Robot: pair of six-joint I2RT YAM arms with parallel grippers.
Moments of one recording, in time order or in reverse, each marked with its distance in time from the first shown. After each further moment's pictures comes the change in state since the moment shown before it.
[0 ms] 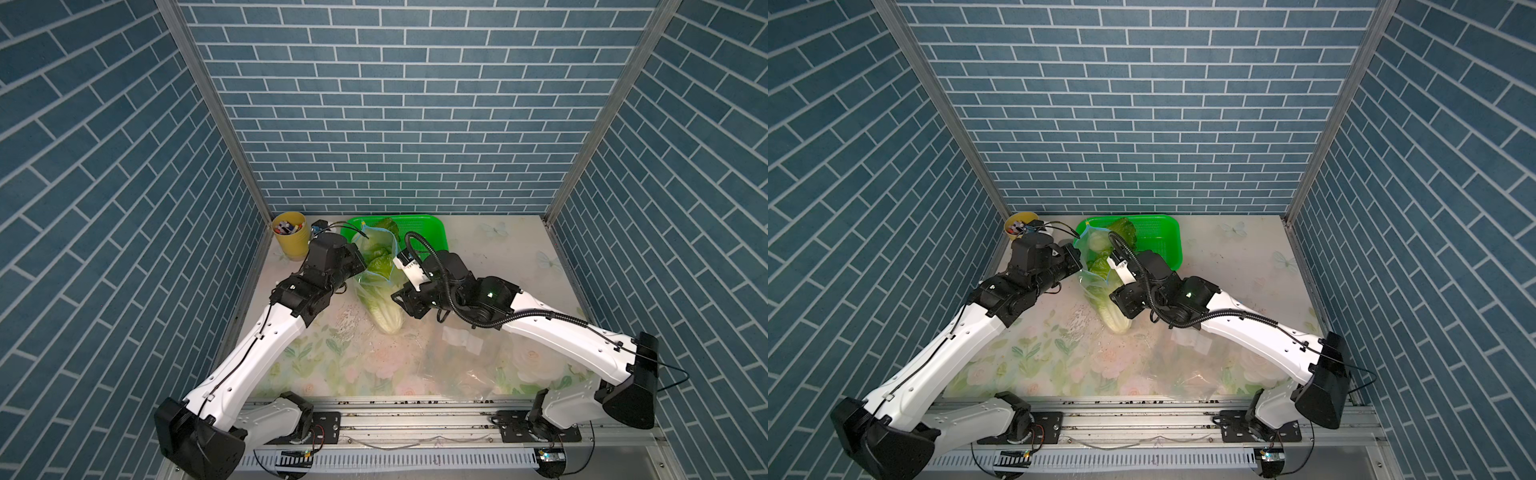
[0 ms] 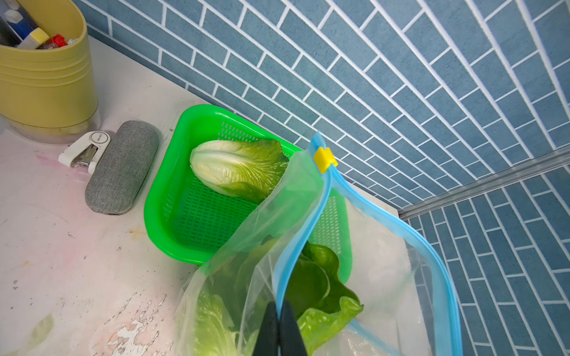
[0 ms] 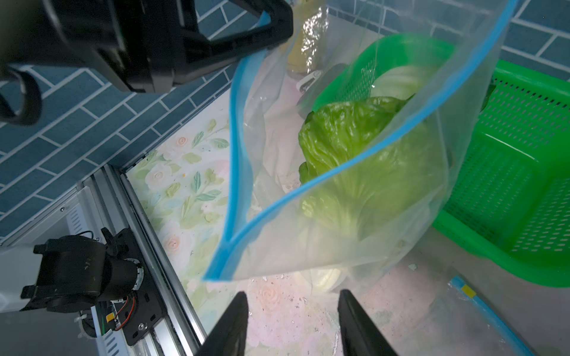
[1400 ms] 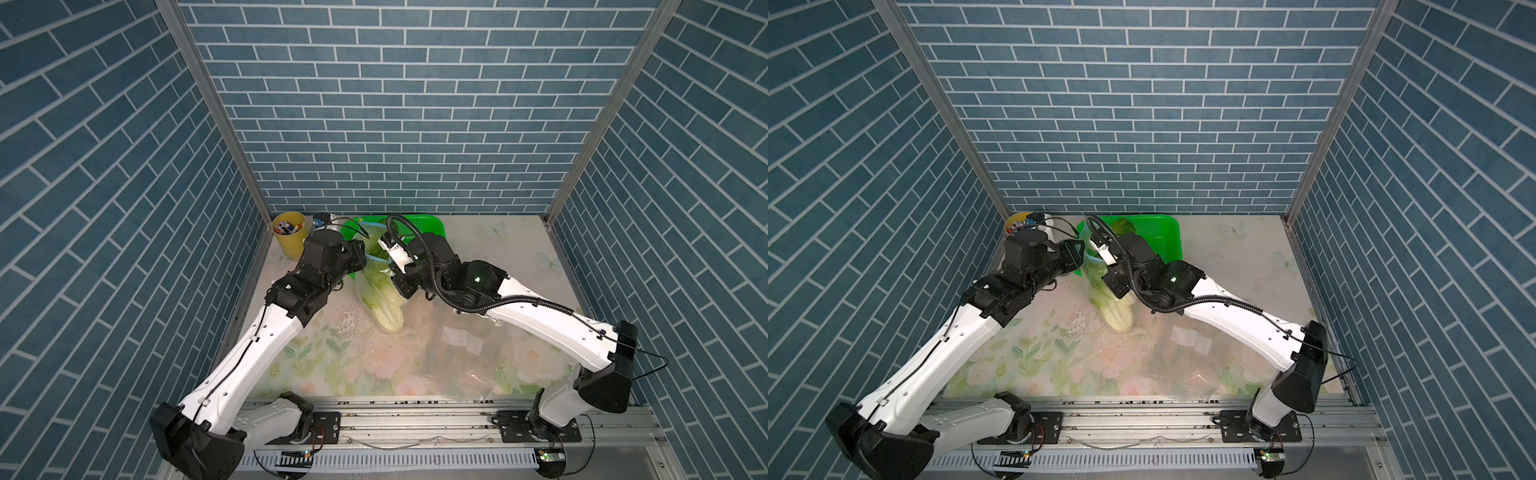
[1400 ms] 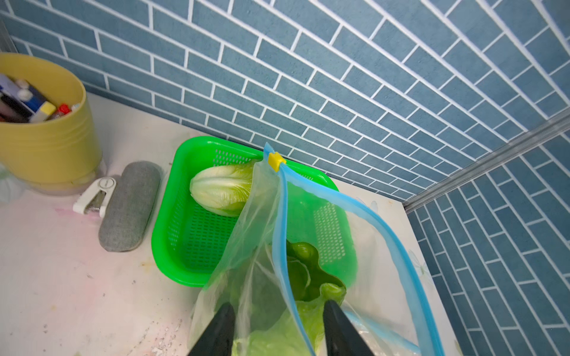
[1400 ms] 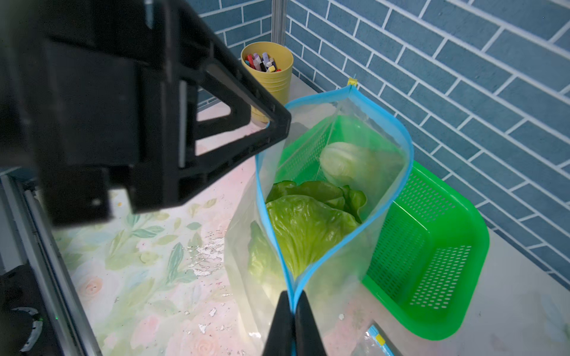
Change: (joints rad) left arm 0.013 -0.037 0.033 0.000 0.002 0.209; right arm 0.021 0.132 0.246 -0.055 0.222 -0.244
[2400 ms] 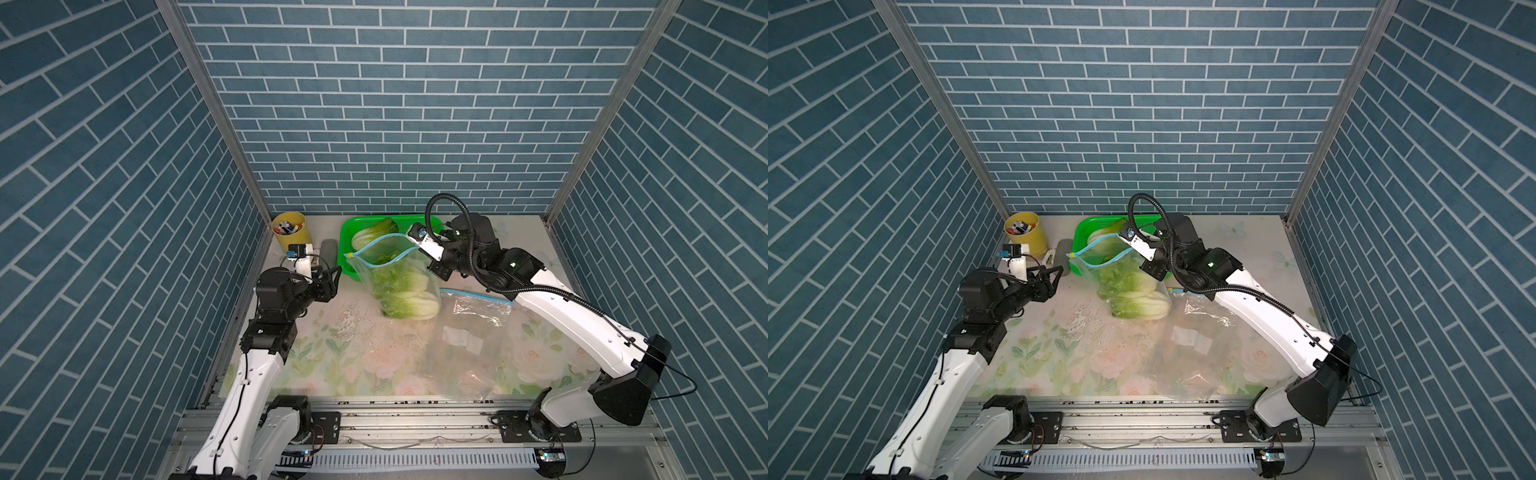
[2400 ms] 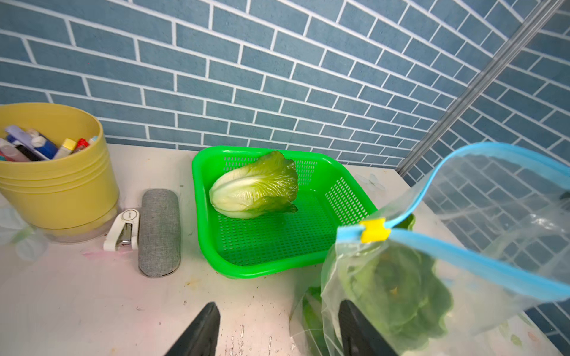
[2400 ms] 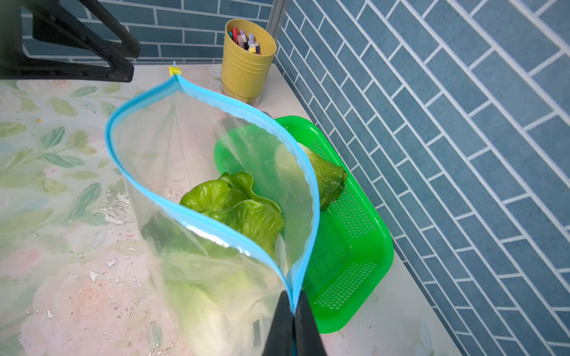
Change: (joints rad) left arm 0.414 -0.245 -0.526 0.386 0.563 0.338; right arm -0.255 -0.122 -0.117 0.029 -0.216 -0.432
